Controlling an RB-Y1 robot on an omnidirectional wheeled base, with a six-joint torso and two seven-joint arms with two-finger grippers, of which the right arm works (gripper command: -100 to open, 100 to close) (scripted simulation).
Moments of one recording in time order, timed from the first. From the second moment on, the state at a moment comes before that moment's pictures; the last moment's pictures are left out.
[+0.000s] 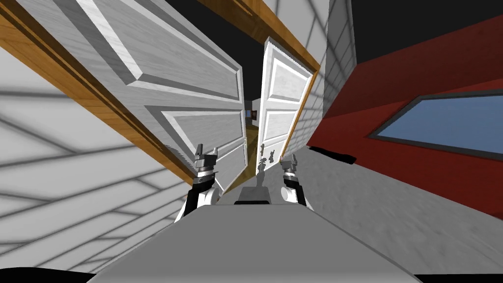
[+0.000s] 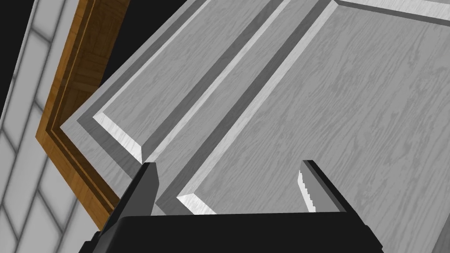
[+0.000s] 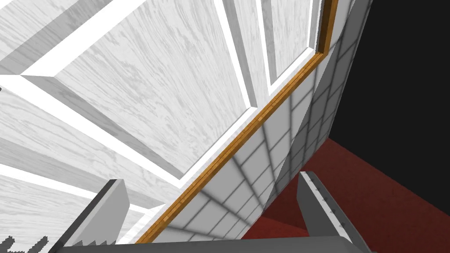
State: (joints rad) arm 0.29 -0.10 0.01 -1.70 -0.37 -0.63 -0.36
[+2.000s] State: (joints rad) arm 0.17 -0.08 0.08 -1.28 -0.58 -0.79 -0.67
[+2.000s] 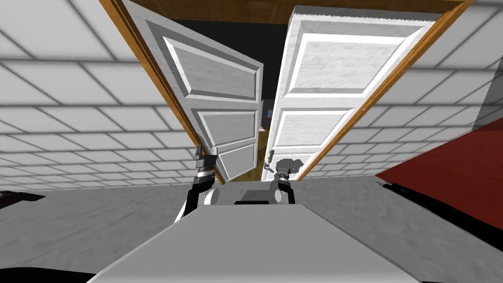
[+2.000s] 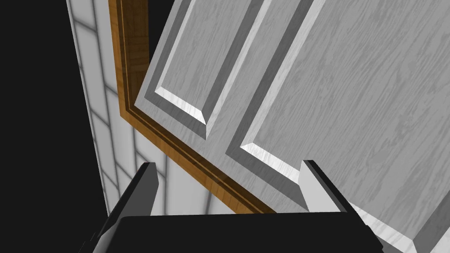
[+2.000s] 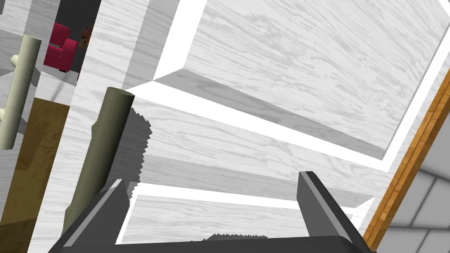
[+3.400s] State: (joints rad) arm 0.10 -0.02 0.12 -1.03 -0.71 -0.89 -0.86
